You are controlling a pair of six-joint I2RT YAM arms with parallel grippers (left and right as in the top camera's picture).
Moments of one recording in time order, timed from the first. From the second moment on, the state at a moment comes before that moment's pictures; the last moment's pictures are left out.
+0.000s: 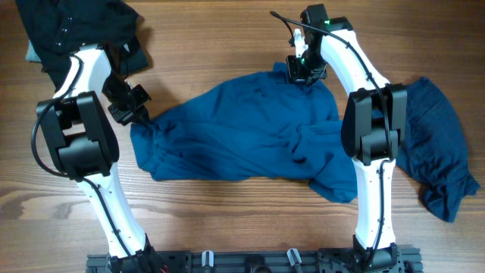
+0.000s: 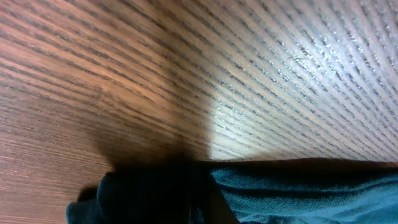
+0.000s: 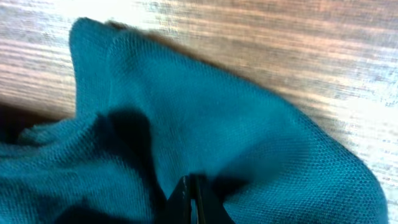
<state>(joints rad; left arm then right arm) 0.18 2.33 1.78 -1.32 0.24 -0.42 0.19 2.47 2.10 -1.10 -0.19 0.07</state>
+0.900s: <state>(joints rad) 0.18 1.96 1.76 -1.29 0.24 -0.42 0.19 2.01 2.11 -1.11 -0.15 0.21</state>
